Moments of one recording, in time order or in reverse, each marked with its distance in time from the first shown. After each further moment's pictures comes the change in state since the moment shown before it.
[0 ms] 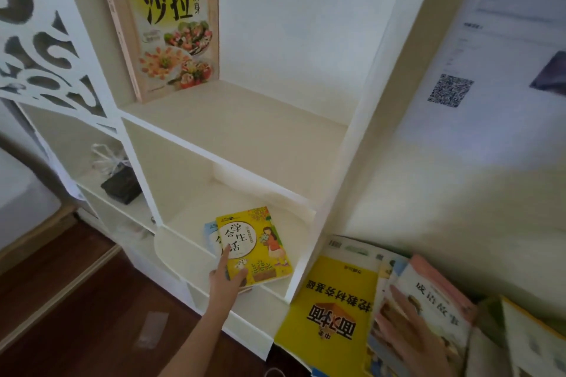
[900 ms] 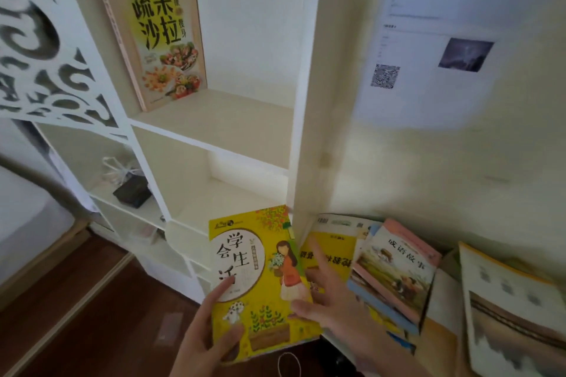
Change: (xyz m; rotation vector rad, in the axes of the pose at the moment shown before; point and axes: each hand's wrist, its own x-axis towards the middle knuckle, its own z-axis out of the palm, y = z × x) left_hand -0.236 0.072 -0.077 -0.388 -0.355 0.110; right_hand -0.061 -0.027 0.114 -0.201 -0.398 0.324
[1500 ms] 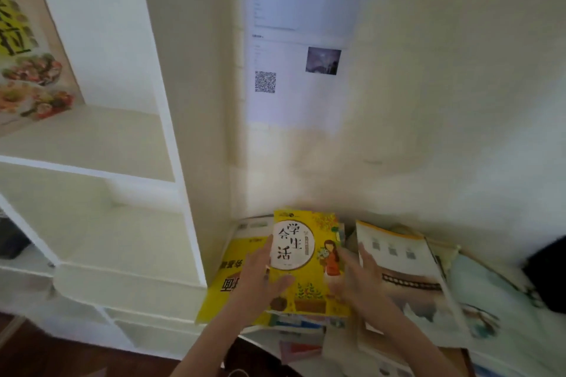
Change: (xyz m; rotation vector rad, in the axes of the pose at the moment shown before) left_hand 0.093 -0.002 0.194 0.505 -0.443 0.090; right_hand -0.087 0.020 -0.148 -0.840 0.628 0.172
